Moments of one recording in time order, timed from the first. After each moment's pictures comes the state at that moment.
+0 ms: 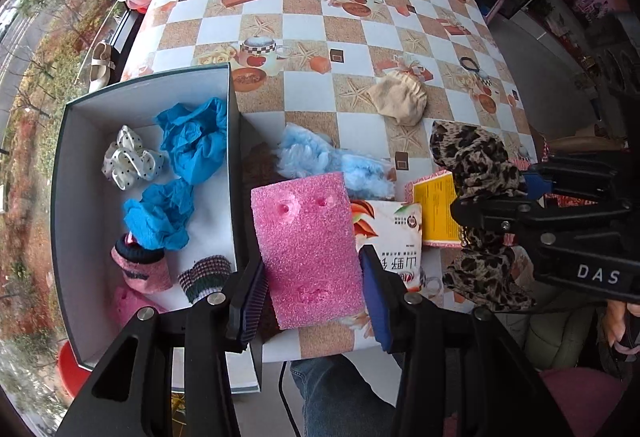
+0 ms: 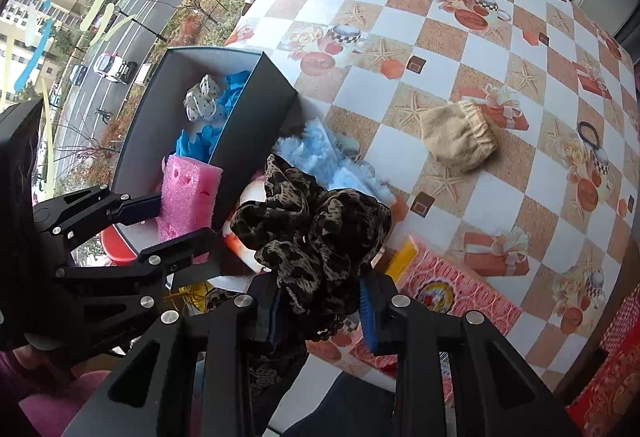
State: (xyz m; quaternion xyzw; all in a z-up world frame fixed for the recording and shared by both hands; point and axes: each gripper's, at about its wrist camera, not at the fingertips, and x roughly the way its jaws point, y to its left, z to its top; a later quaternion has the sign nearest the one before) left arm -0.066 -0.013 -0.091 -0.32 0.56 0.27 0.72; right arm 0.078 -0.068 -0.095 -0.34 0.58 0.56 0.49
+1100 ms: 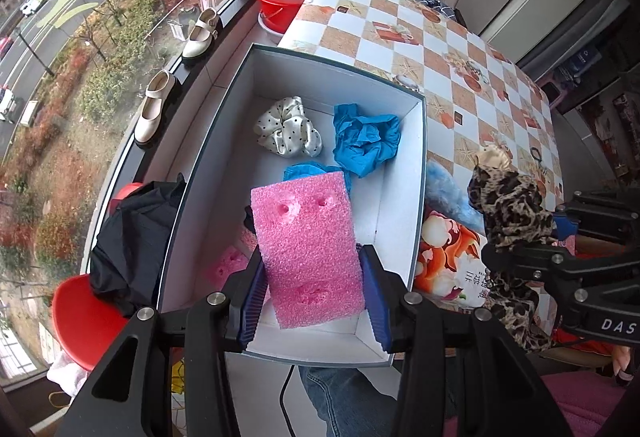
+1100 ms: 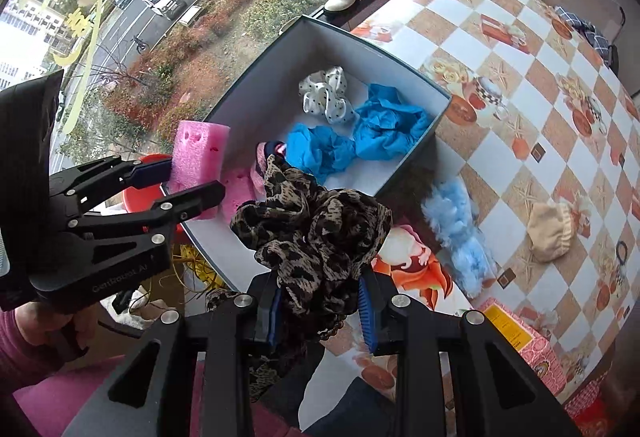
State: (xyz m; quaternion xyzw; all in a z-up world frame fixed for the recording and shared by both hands) left arm -0.217 0.033 -0.079 -0.40 0.46 0.40 0.68; right arm -0.064 -0.002 -0.065 -0.42 0.49 0.63 0.42
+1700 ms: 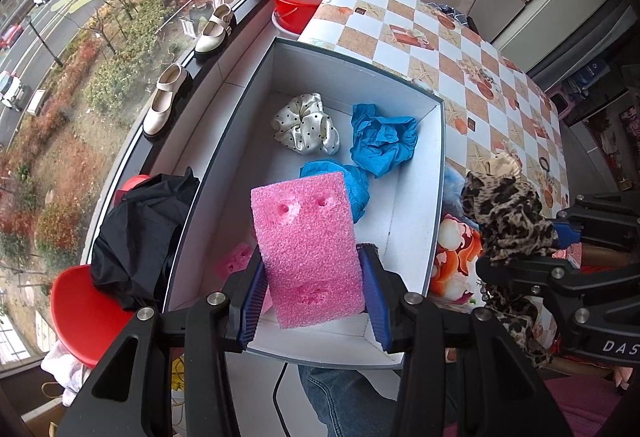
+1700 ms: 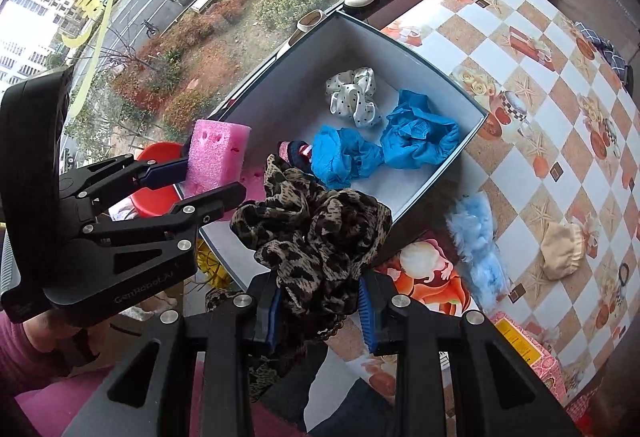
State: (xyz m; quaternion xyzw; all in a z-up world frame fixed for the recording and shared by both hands) left arm -0.228 0.034 -0.088 -0.41 0.45 0.42 0.67; right arm -0.089 0.007 -0.067 -0.44 0.49 0.64 0.40
